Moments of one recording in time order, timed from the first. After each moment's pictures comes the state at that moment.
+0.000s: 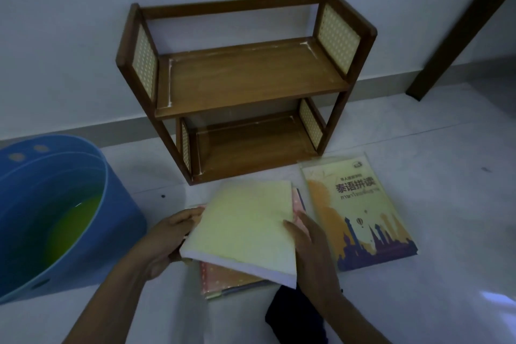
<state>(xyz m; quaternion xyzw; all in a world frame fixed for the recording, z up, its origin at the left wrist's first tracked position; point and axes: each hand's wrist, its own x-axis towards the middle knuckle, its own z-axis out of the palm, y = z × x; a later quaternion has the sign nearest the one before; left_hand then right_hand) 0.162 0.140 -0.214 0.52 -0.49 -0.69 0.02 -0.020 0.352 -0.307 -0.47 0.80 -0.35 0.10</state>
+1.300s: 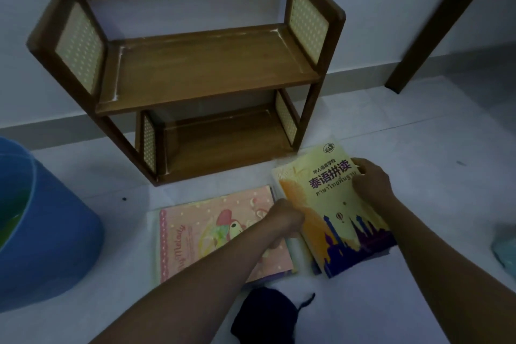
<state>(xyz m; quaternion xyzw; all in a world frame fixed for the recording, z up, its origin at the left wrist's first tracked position) -0.071 0.245 -0.288 0.43 -0.59 -0.67 -0.15 -0.244 0.349 -0.264 -0.20 0.92 -0.27 0.20</state>
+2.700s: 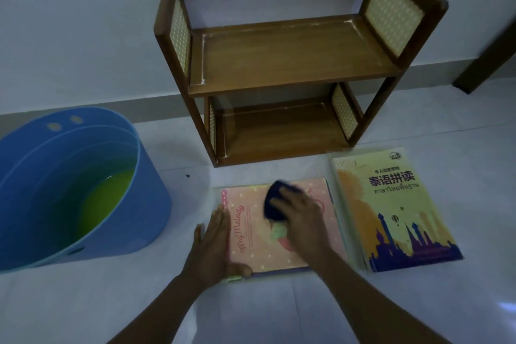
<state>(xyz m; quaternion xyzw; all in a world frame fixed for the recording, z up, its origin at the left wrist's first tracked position) 0.193 0.171 -0.343 0.36 -0.88 -0.28 -0.13 -0.023 0.265 -0.342 -0.57 0.80 -0.16 0.09</state>
